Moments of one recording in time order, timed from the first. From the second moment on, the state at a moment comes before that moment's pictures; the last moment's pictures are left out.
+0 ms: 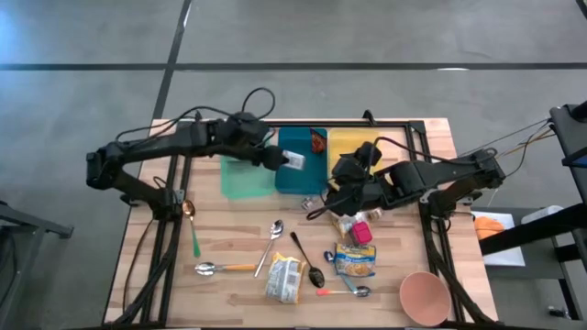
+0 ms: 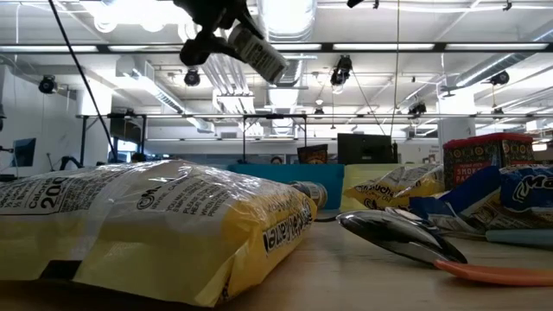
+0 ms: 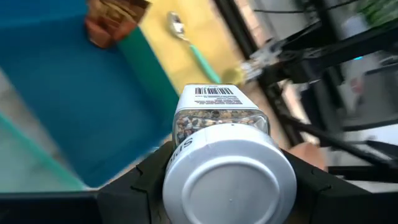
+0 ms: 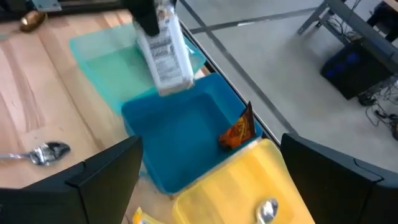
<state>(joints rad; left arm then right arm) 0.27 1.41 1.34 -0.62 0.09 -0.84 0.28 1.57 1.72 -1.18 0.83 0.55</state>
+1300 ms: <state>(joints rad) 0.32 1.78 1.56 -1.03 0.04 -0.74 0.31 1.48 1.69 -1.31 0.80 0.77</state>
